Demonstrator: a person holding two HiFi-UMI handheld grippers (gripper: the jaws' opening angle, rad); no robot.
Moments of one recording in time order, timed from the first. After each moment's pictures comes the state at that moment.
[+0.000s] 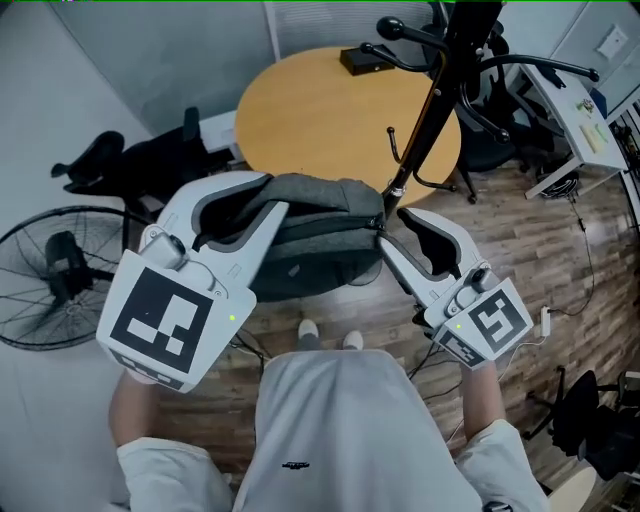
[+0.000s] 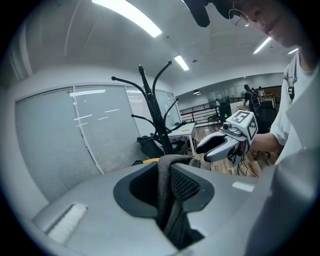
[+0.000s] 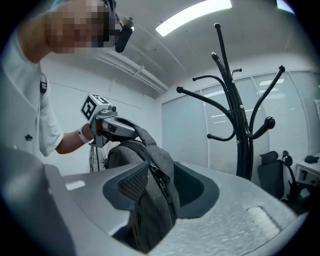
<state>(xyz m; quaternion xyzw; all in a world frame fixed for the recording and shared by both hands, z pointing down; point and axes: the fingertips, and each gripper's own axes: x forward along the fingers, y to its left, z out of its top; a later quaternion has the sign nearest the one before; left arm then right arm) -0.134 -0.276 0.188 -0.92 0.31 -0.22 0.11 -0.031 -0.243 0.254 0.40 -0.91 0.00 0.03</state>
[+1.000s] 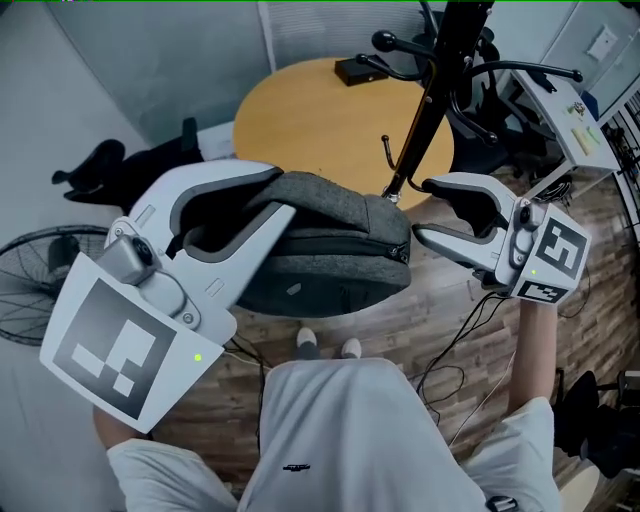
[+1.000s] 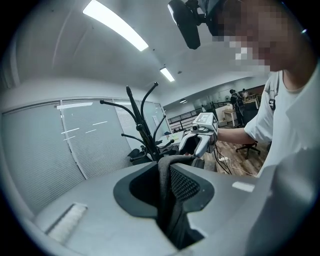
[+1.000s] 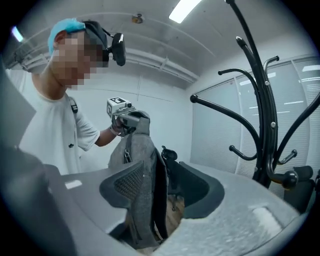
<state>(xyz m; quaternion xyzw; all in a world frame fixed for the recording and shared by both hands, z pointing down) -0.123 -0.246 0.135 -0.94 0.23 -0.19 0.16 -0.004 -0.246 0.211 0.21 -0.97 -0.02 0.11</state>
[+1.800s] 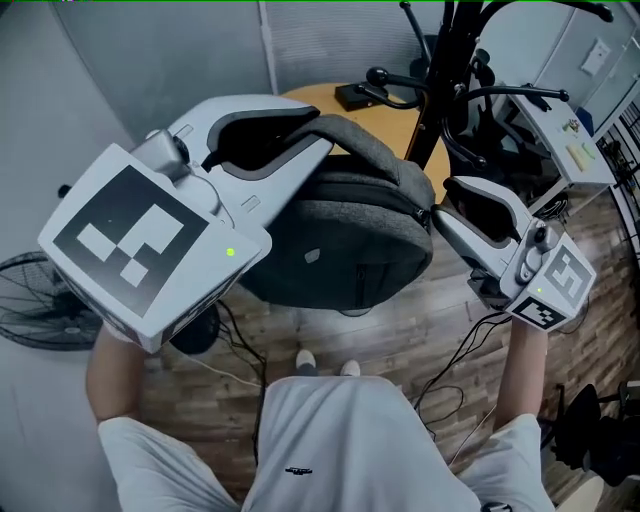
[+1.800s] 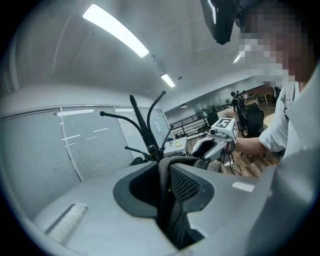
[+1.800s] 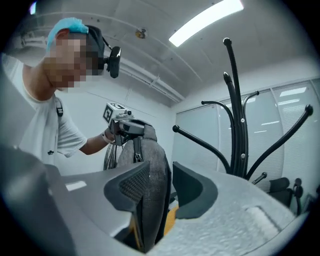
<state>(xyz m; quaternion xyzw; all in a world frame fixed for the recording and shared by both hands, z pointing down) -0.096 -0.281 0.078 -0.94 0.24 -0.17 0.19 0.014 -0.248 0.154 0.32 -0.94 -0.08 0.02</state>
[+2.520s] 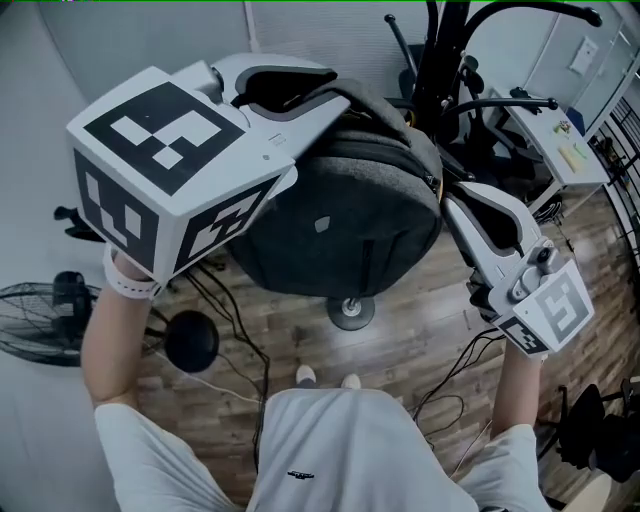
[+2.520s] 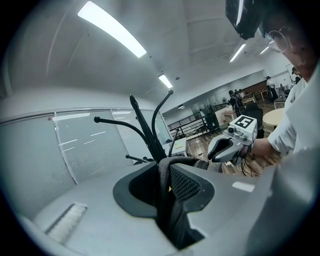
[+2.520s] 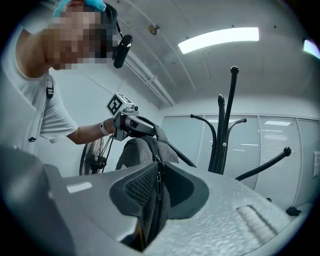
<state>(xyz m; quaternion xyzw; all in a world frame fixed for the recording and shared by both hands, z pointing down) -0.059 -0.335 0.048 -0.94 0.23 -0.16 0.21 0.030 -0.264 0.131 0.43 -0.89 -0.15 0.04</state>
